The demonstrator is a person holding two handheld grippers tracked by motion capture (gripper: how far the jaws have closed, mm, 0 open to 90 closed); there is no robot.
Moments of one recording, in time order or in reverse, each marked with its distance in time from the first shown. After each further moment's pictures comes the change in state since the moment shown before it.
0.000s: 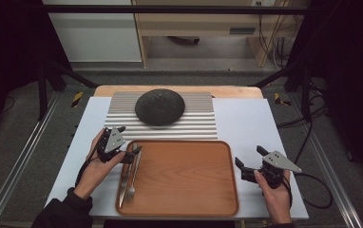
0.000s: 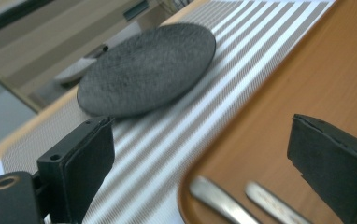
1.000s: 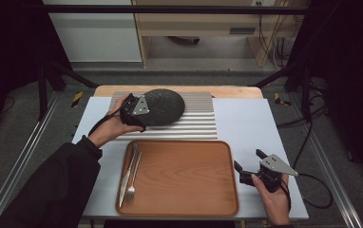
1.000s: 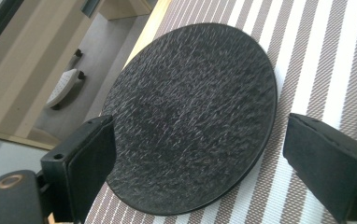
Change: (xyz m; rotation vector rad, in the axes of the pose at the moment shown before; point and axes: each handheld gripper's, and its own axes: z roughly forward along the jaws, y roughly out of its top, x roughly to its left) left arm 0.059 0.064 0.094 0.168 -0.118 0.338; right arm 0.006 -0.010 -0.001 0.035 -0.022 -0.018
